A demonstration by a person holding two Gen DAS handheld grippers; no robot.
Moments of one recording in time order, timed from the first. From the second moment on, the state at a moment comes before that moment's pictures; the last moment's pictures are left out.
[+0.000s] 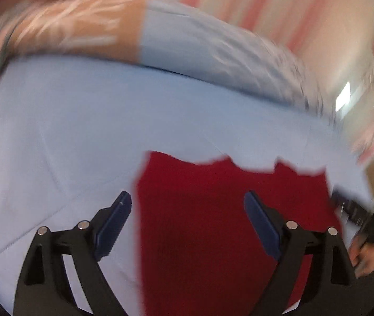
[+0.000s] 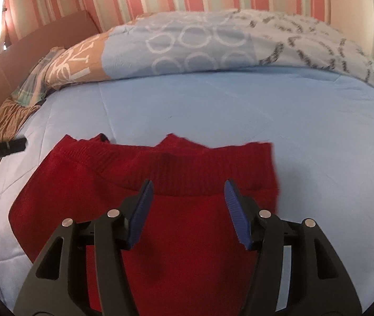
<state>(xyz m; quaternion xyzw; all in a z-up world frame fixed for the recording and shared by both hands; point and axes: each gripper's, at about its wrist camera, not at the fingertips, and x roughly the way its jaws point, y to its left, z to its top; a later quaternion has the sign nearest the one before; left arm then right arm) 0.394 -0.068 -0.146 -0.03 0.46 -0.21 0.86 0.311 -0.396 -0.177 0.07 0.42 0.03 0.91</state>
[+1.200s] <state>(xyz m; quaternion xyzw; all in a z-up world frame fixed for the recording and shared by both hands) 0.230 -0.110 -0.195 0.01 0.49 -0.14 0.86 0.116 -0.446 -0.230 0.39 0.38 -0.03 0.84</state>
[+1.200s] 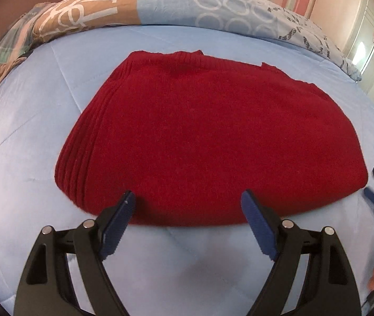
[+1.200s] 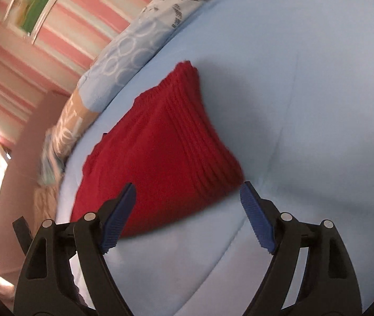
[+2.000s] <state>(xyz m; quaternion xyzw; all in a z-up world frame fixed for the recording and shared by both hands) 0.257 -0.161 -0.193 0.02 0.50 -0.13 0.85 0.179 -0.454 -0.252 0.40 0.36 -0.06 0.84</state>
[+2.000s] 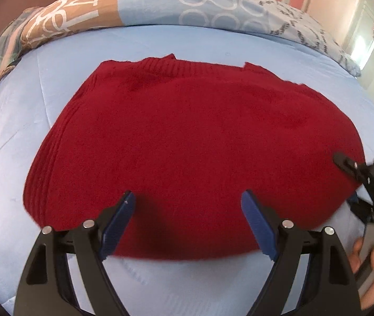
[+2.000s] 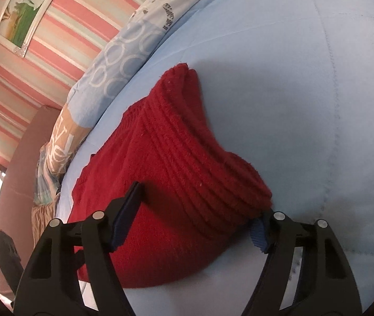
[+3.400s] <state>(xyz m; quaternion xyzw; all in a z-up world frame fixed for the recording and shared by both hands) 0.264 -0.027 -0.163 0.03 0.45 -0.11 0.89 0.231 -0.266 -0.136 0.08 0.31 -0.04 0.95</state>
